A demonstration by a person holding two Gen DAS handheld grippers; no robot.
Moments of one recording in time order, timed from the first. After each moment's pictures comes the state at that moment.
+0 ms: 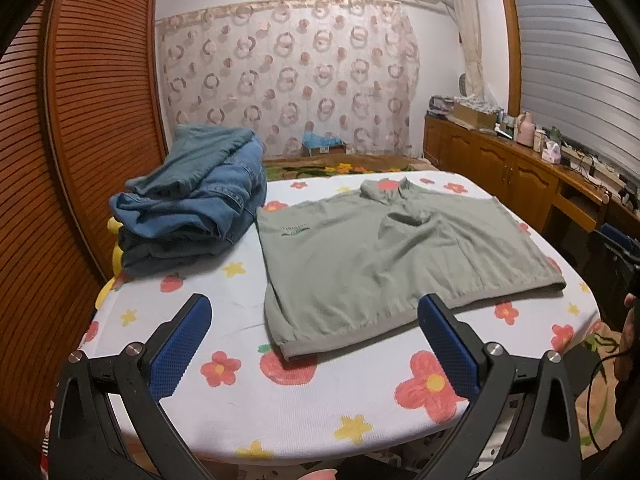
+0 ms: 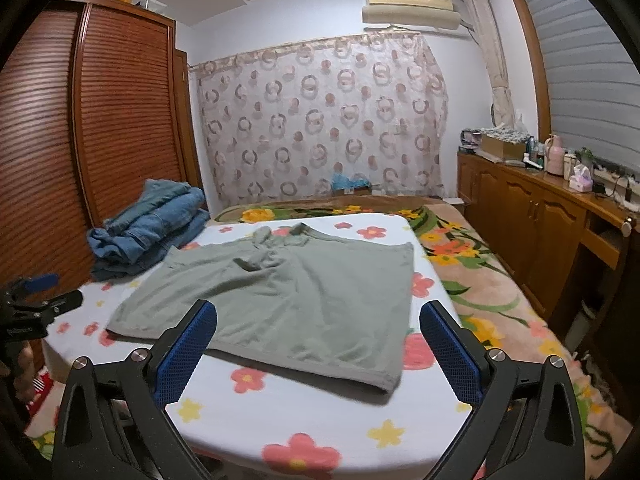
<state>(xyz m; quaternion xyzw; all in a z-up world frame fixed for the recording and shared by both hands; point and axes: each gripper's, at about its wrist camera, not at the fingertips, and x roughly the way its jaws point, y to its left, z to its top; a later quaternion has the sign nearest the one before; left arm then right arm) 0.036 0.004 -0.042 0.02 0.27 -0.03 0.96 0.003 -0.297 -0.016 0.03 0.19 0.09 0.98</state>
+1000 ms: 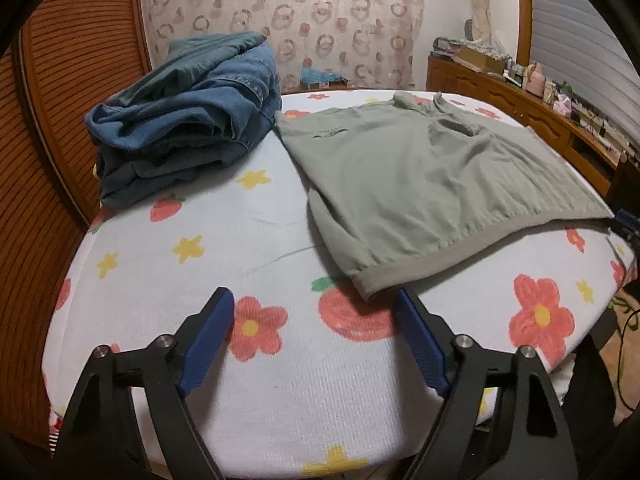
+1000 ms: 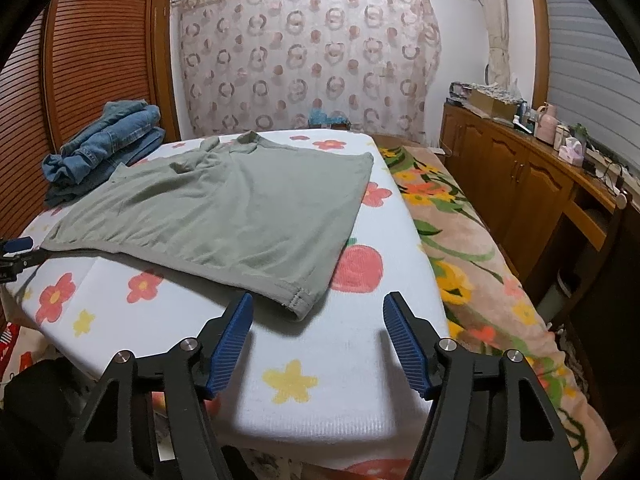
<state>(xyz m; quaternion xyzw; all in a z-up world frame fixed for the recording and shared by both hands) 0.073 0.053 -0.115 0.03 0.38 -0.04 0.92 0.026 -0.291 -0.004 -0.02 0.30 0.06 0.95</state>
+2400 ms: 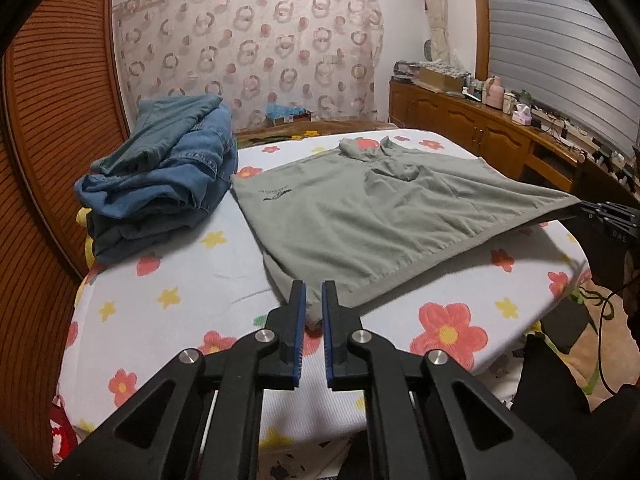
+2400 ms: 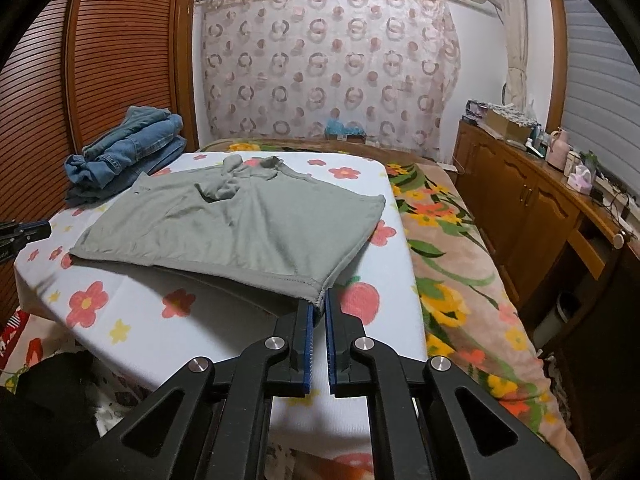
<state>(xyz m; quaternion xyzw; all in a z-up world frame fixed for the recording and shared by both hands) 0.044 0.023 -0.062 0.05 0.33 -0.10 0.94 0.012 -0.313 0.012 -0.04 0.28 0.08 0.96</state>
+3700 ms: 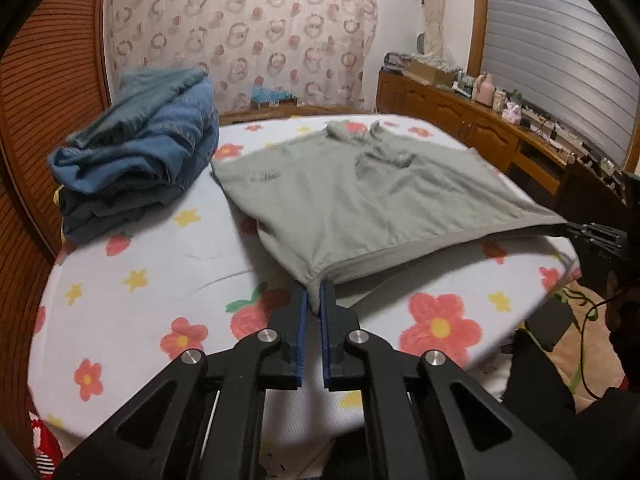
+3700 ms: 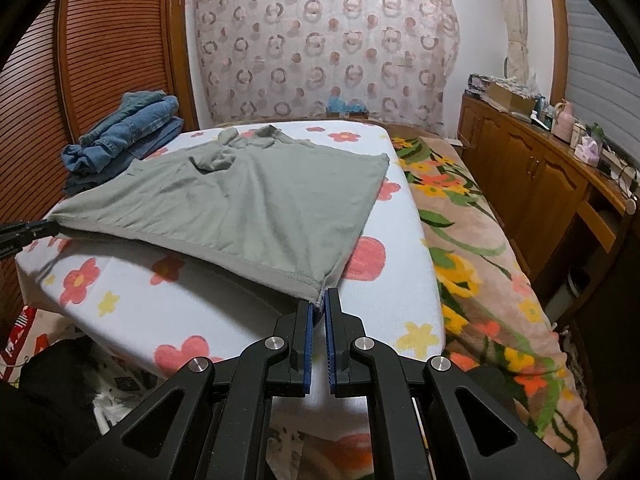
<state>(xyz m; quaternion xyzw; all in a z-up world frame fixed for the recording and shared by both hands) 0.049 0.024 -0.072 0.02 0.35 -0.13 0.93 0.030 -0.324 0.002 -0.03 0.31 0.09 0.94</state>
